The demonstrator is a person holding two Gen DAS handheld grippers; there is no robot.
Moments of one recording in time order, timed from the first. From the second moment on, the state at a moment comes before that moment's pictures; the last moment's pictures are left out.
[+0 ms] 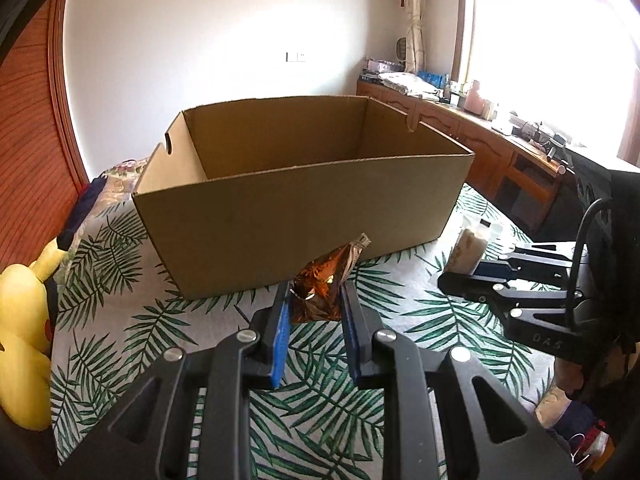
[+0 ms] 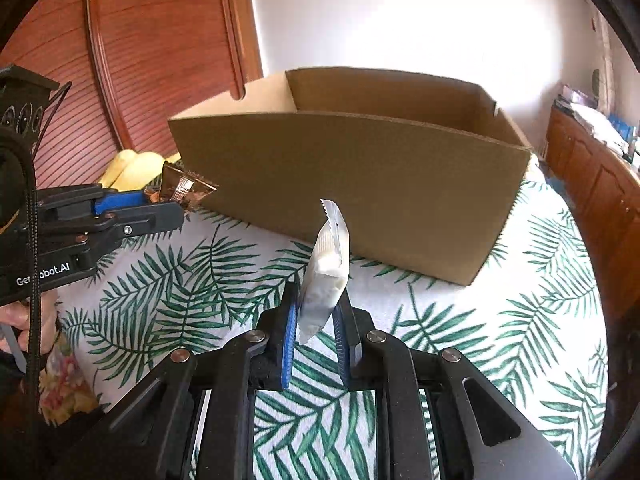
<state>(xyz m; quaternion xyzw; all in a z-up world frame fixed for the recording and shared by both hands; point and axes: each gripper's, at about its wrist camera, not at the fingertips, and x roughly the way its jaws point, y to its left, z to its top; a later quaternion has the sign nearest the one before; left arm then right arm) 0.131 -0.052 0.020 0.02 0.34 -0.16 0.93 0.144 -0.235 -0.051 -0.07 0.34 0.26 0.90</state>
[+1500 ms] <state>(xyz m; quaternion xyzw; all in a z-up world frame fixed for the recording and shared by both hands) 0.254 -0.044 0.054 0.02 0.30 -0.16 0.94 0.256 -0.212 0.003 -0.09 0.29 0.24 0.92</state>
